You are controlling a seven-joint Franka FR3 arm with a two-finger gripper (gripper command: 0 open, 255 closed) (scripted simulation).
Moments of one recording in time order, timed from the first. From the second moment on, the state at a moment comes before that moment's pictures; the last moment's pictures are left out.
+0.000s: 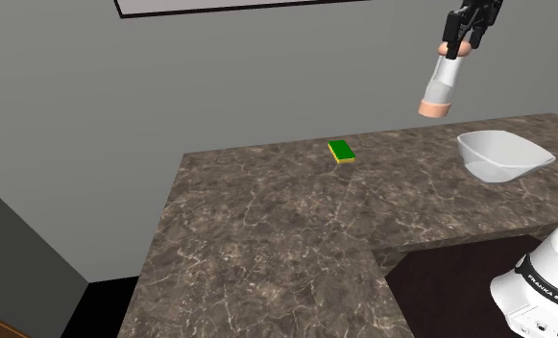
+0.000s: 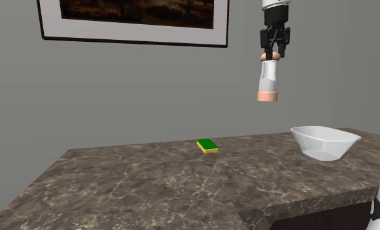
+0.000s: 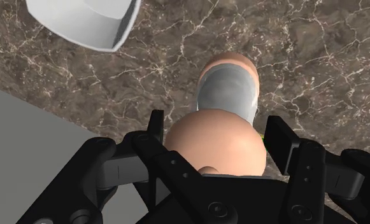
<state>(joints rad) -0.17 -0.53 -0.02 -2.03 -0.18 1.54 -0.01</state>
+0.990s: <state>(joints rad) -0.26 -0.38 -0.31 -1.90 -0.26 1.63 -0.37</state>
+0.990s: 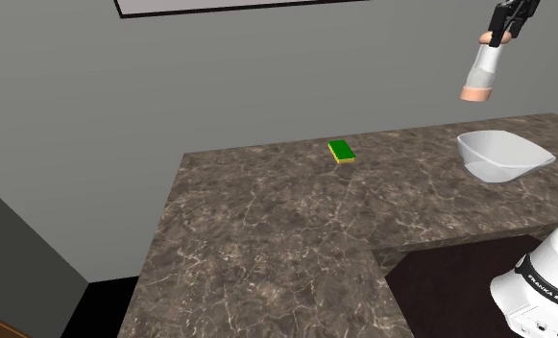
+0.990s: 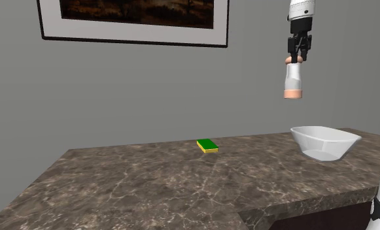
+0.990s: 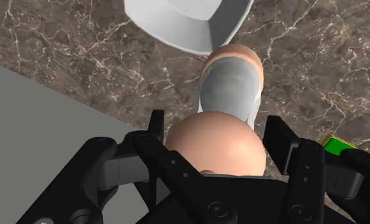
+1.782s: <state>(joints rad) -0.35 -0.05 -0.56 -1.58 -0.14 1.67 -0.72</state>
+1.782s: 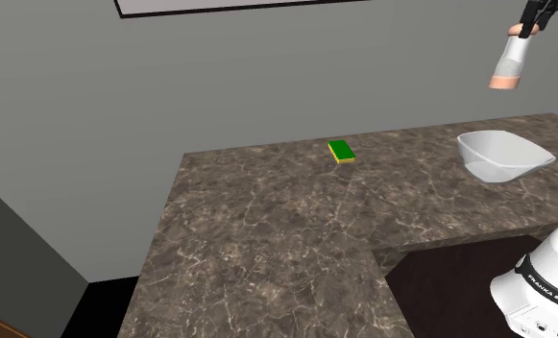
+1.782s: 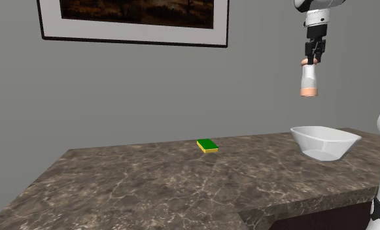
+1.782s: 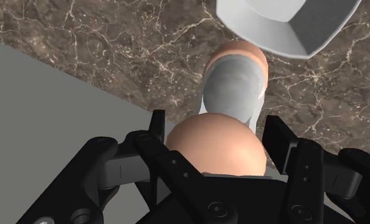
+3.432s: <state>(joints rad) -0.45 0.16 -0.64 -1.61 0.01 1.90 -0.90</state>
